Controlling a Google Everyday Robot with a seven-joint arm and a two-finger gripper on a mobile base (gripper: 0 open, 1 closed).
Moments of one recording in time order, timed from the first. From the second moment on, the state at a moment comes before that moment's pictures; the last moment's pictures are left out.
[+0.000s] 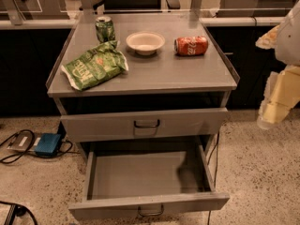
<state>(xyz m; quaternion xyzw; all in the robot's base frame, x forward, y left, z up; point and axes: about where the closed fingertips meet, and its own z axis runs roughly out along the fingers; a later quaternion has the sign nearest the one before) 0.438 -0.217 0.976 -0.60 0.78 -0.03 0.16</state>
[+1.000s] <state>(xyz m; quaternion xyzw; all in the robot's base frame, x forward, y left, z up) 0.423 -0.201 0.945 -0.60 0.77 0.04 0.22</state>
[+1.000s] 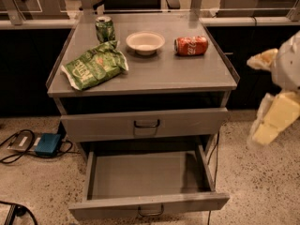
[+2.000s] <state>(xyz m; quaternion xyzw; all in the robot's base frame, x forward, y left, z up) 0.355 -0.154 0.765 -0.60 0.76 0.18 0.19</state>
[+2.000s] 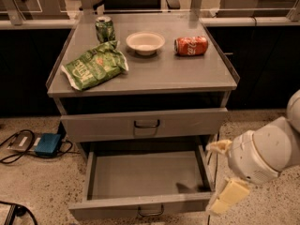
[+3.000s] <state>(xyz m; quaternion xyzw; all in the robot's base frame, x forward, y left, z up) 0.354 -0.155 0.697 -0.61 0.75 0.17 0.17</state>
